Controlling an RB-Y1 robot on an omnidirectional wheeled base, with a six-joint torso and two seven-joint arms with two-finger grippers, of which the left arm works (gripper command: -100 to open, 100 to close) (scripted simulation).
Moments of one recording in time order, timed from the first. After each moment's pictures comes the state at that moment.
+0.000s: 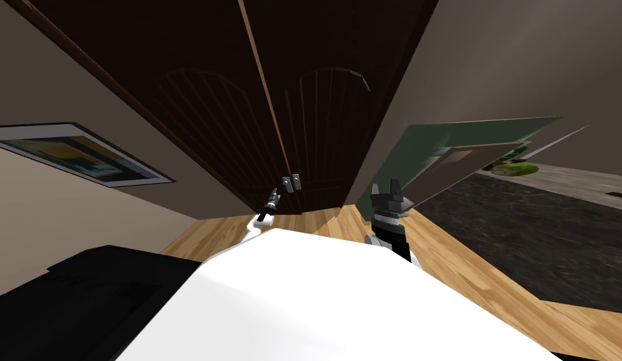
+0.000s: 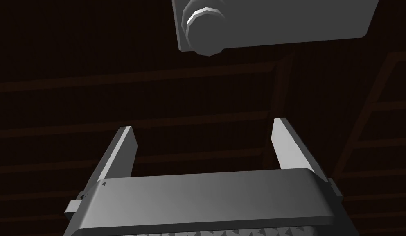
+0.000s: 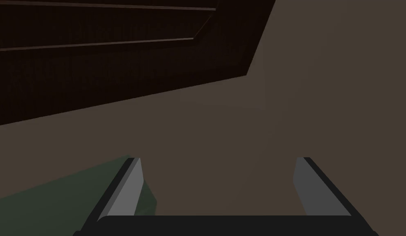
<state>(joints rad) 0.12 0.37 0.10 -1.25 0.11 -0.38 0.27</state>
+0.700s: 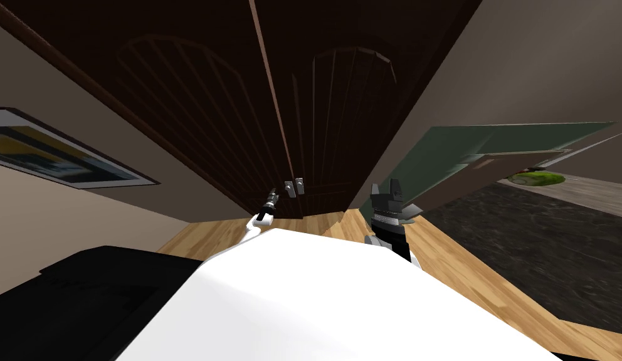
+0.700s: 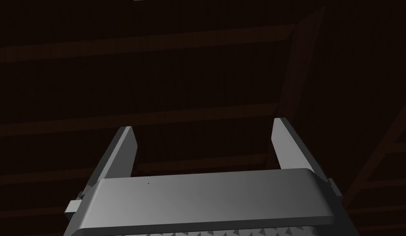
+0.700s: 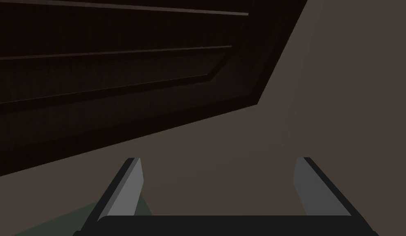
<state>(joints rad) 0.09 0.37 0.14 -1.19 0.11 -0.37 0.26</state>
